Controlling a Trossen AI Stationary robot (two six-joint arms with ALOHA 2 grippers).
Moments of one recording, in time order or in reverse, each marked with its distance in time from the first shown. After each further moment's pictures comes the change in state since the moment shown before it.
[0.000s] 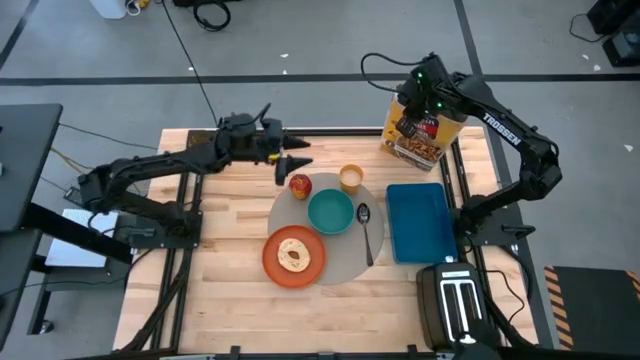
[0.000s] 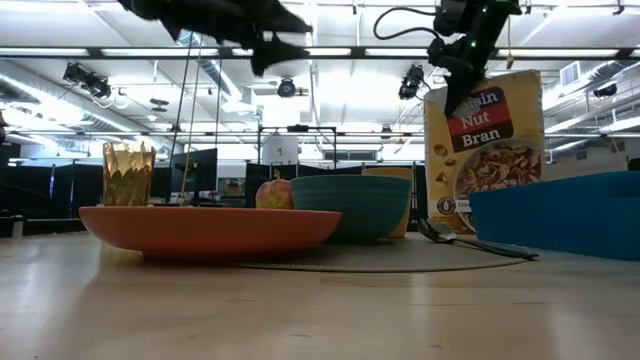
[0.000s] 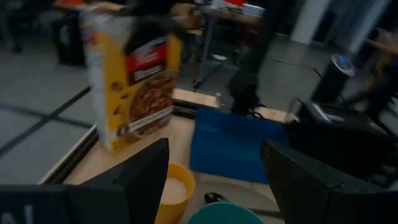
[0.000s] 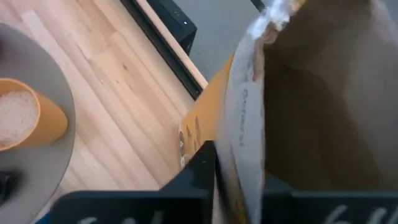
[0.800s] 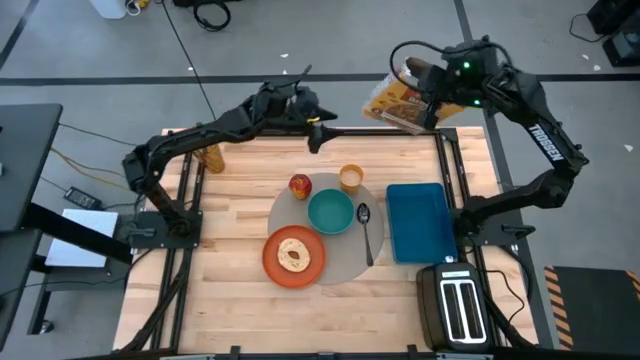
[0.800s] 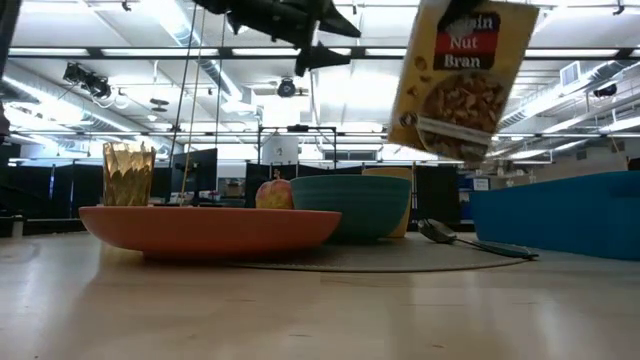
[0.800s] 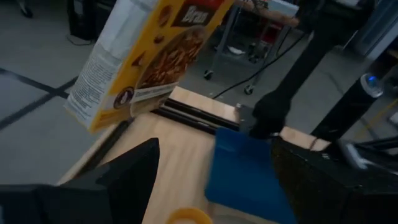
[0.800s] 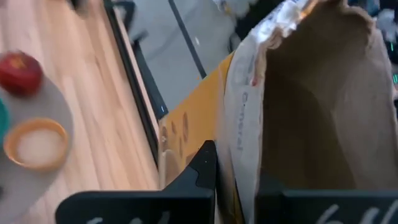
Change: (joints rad) left arm 0.052 0.371 0.540 -0.261 0.018 -0.067; right arm 0.205 -0.122 0.339 -0.067 0.104 -0.262
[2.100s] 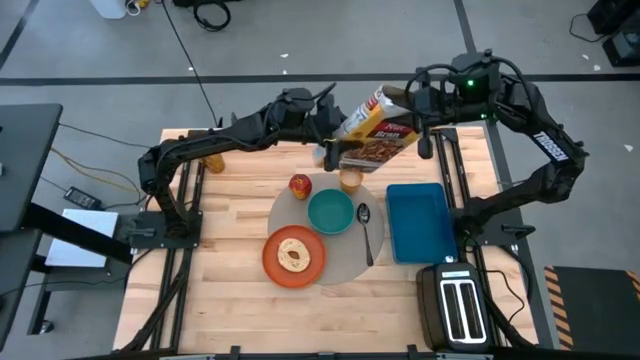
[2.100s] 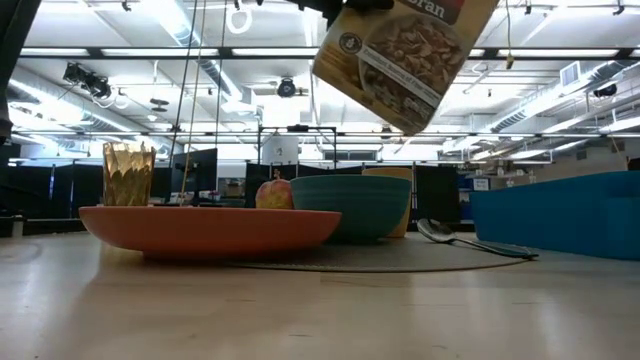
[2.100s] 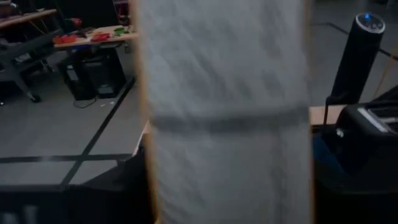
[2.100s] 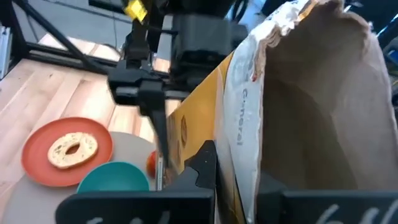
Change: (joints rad) left arm -0.151 0.107 0.225 -0.065 -0.111 0.363; right arm 0.283 0.006 0.068 0.091 -0.322 0.106
